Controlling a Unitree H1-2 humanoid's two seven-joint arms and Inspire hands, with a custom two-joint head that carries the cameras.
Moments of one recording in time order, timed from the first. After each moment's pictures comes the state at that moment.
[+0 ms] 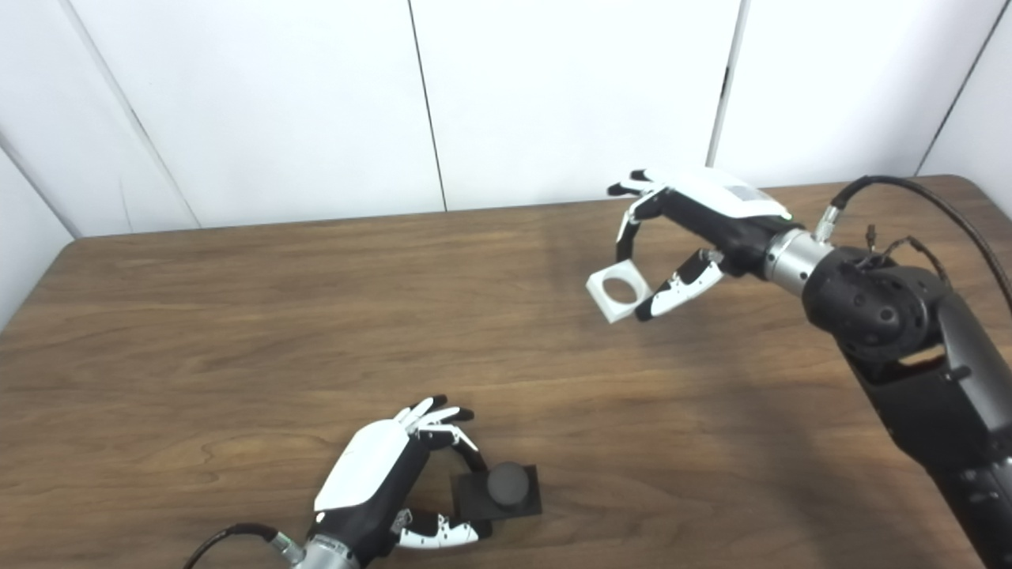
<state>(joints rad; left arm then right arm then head) 0.14 0.11 -0.43 -0.46 0.89 0.26 -0.27 -0.52 -0.63 0.21 -0.20 -0.40 0.11 0.55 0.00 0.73</state>
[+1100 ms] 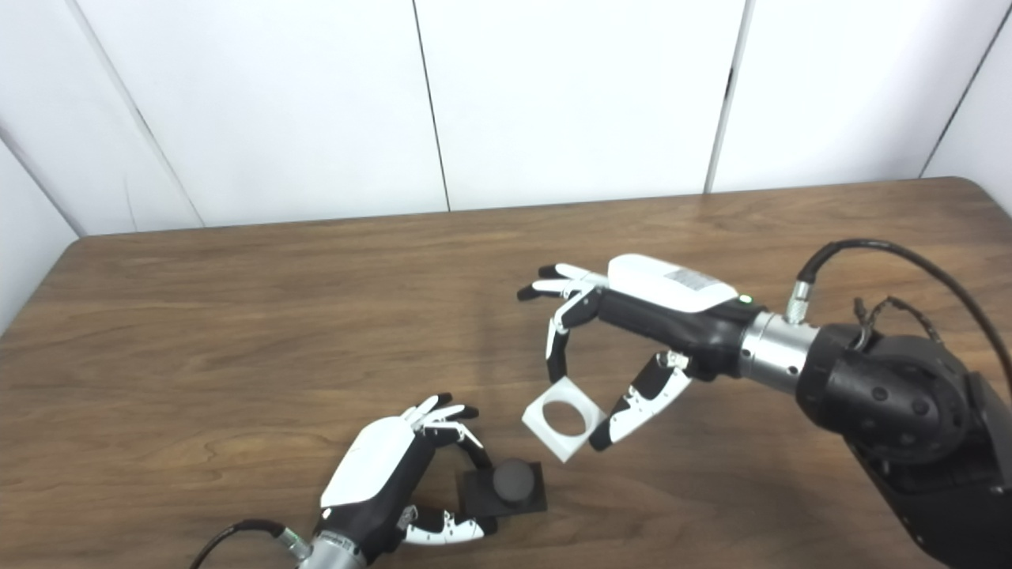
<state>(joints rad) 0.13 0.10 -0.43 -0.45 0.89 0.28 -0.26 -0.41 -0.61 0.27 -0.59 -0.28 0.25 0.74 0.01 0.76</state>
